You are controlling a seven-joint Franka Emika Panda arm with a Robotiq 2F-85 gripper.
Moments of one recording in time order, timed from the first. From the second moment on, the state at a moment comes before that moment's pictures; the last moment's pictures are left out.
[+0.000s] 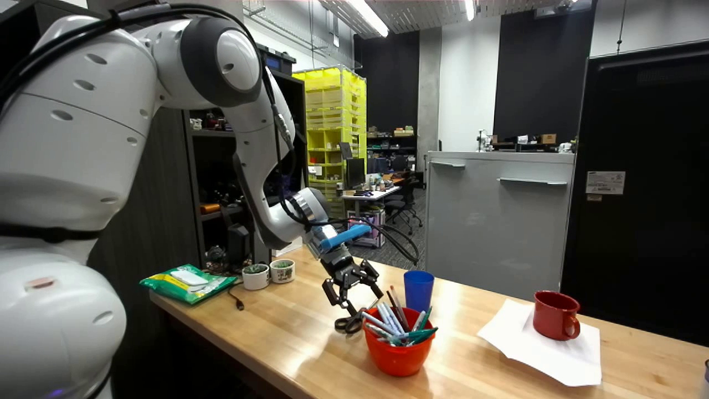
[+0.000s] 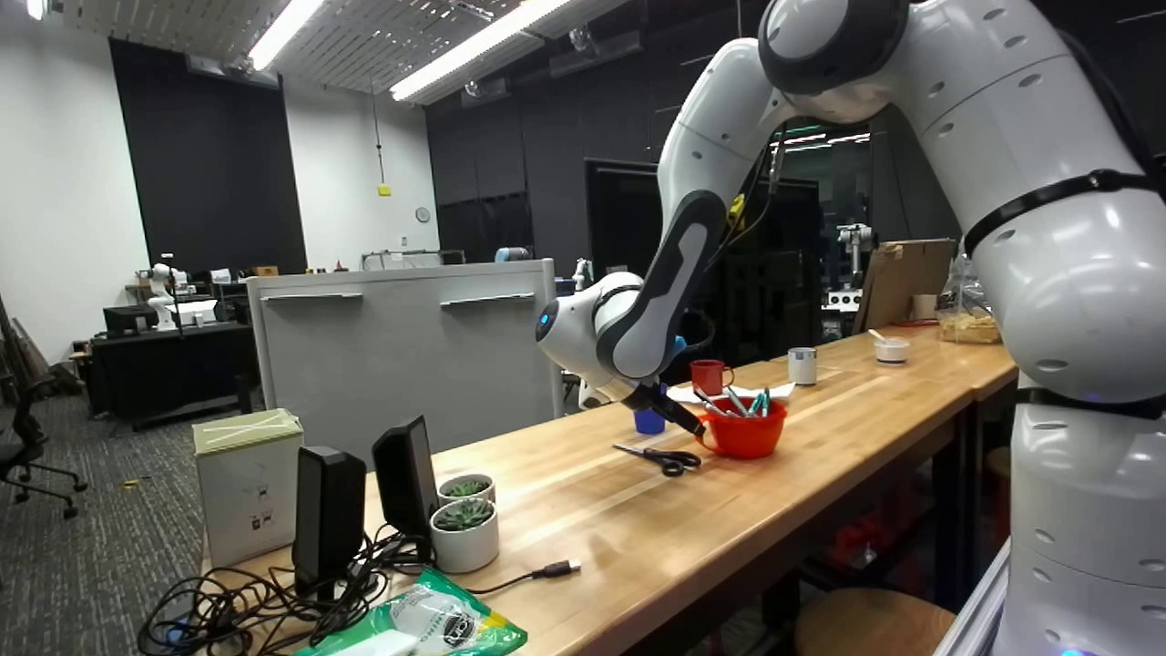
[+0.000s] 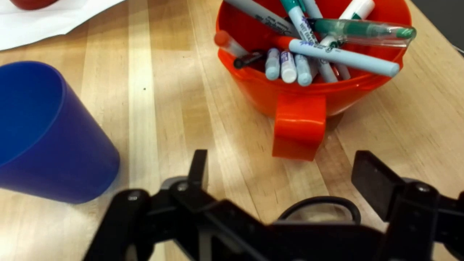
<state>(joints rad) 0.03 0.37 0.11 -2.11 -0.98 1.94 -0.50</state>
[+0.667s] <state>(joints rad) 0.01 0.39 0.08 -2.11 -0.98 1.96 -0.50</state>
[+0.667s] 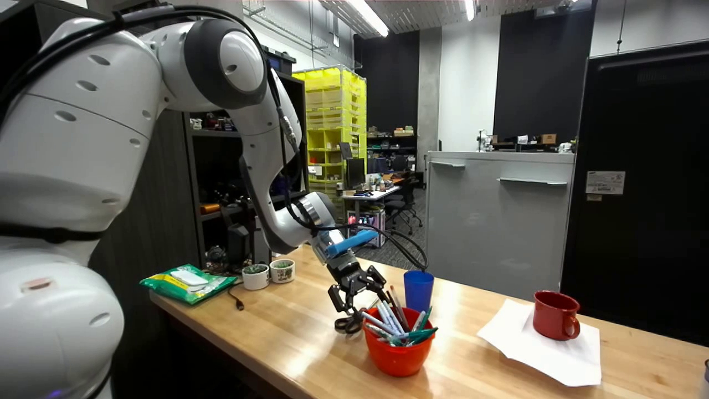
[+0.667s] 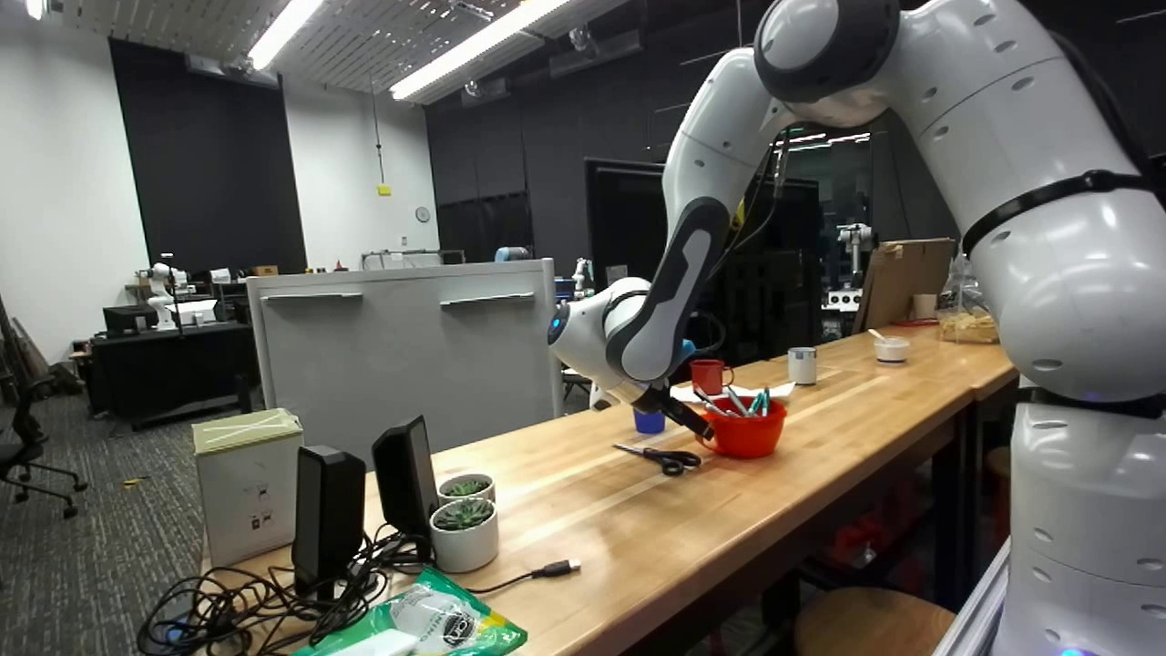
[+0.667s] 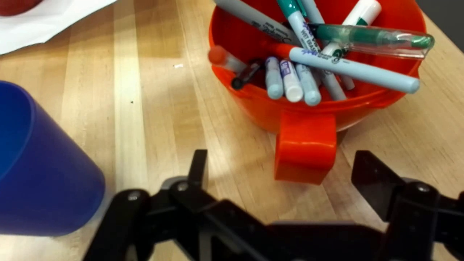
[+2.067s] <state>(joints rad) -0.02 0.39 0.07 -2.14 -0.98 1.96 -0.50</state>
